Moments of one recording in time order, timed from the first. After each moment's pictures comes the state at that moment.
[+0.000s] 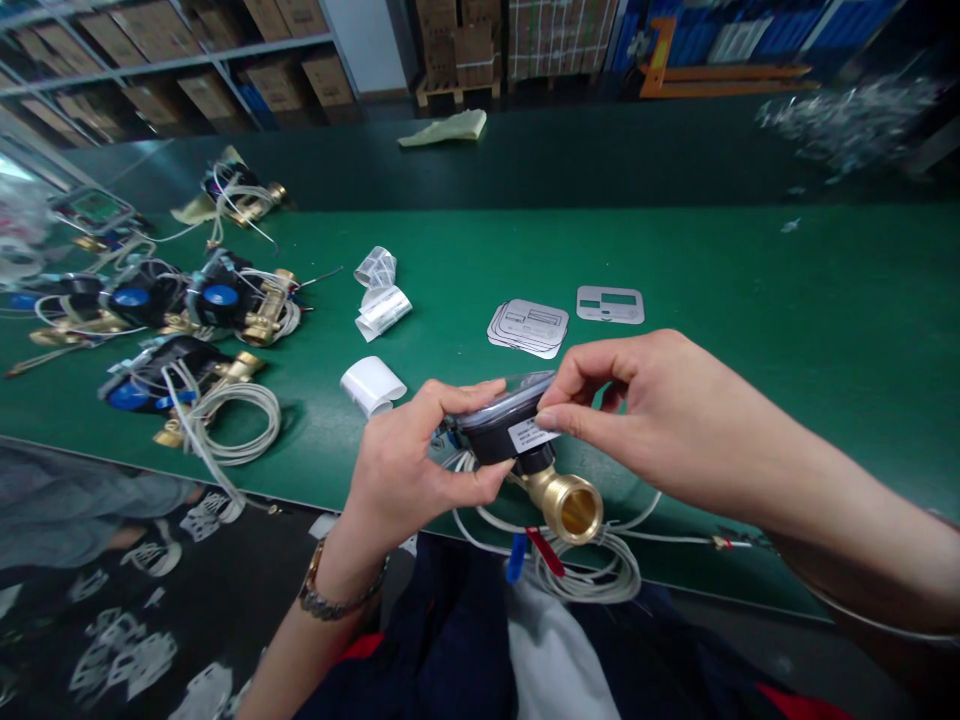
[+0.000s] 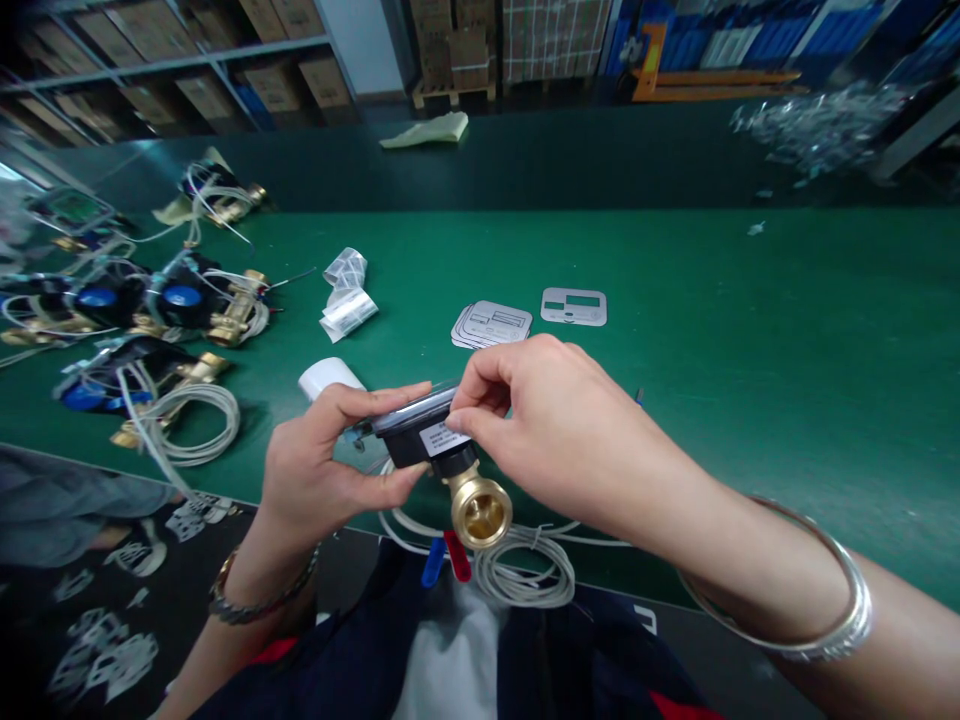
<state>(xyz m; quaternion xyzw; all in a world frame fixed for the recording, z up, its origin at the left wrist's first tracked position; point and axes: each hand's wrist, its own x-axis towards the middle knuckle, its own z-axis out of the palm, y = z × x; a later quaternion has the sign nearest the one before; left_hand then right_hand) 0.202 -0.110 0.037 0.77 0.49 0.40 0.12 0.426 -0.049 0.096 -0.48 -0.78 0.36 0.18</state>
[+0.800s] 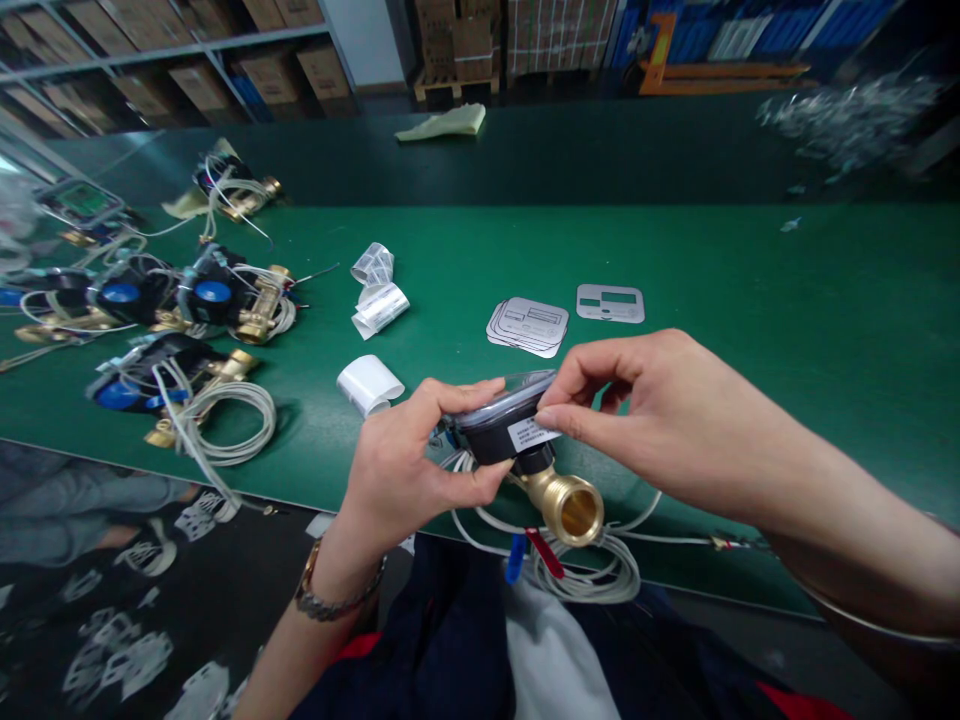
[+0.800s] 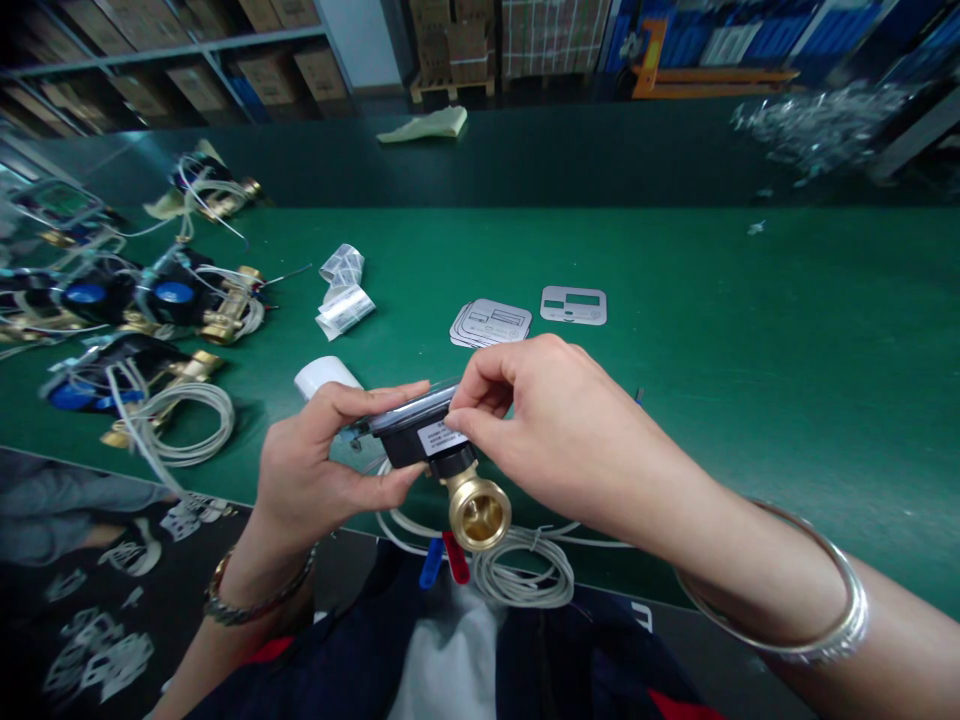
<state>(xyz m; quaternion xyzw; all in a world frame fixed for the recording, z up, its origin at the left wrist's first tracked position) 0.201 -0.109 0.036 0.77 0.49 0.39 0.11 0.426 -0.048 0.094 -0.48 -0.77 0.38 0.19</state>
